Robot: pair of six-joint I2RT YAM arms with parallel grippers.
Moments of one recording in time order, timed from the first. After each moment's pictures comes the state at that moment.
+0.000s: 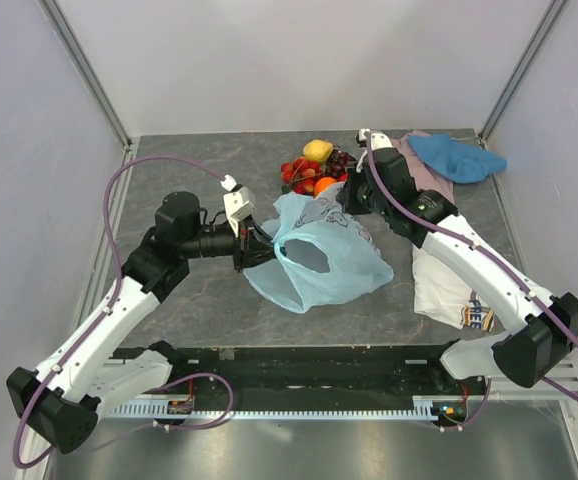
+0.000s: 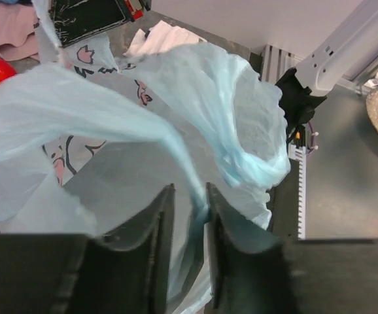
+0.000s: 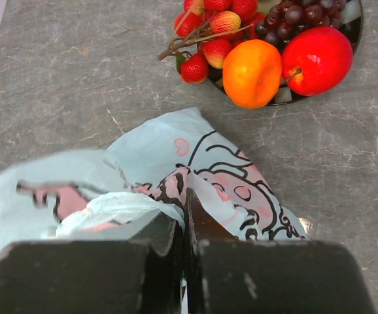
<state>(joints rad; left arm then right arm) -0.53 0.95 0.94 -0.23 0.82 -0.04 0.59 1.37 1.34 -0.52 0.12 0.44</state>
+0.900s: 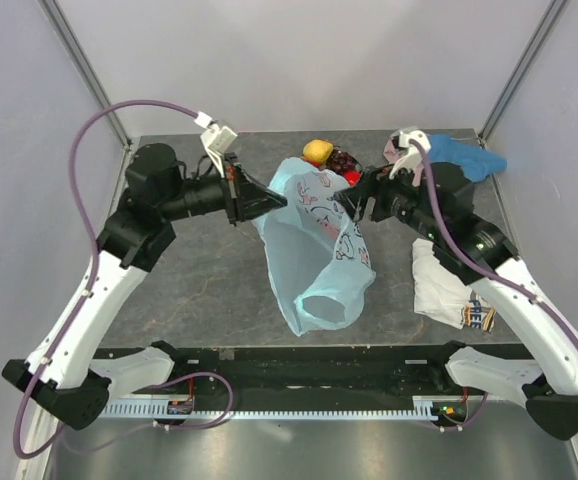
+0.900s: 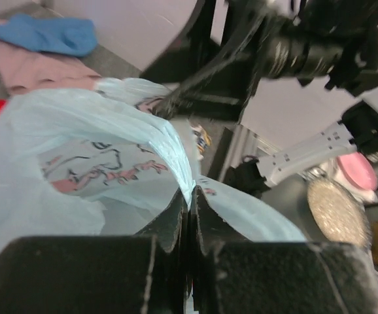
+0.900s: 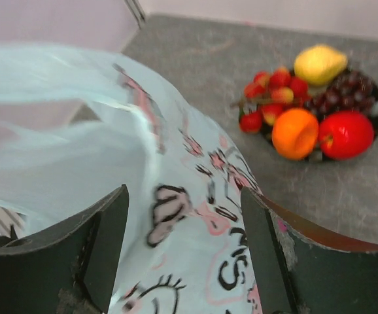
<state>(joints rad) -0.52 1.12 1.36 -0.34 0.75 -0.37 0.59 1.04 1.29 -0.42 -0.05 0.34</state>
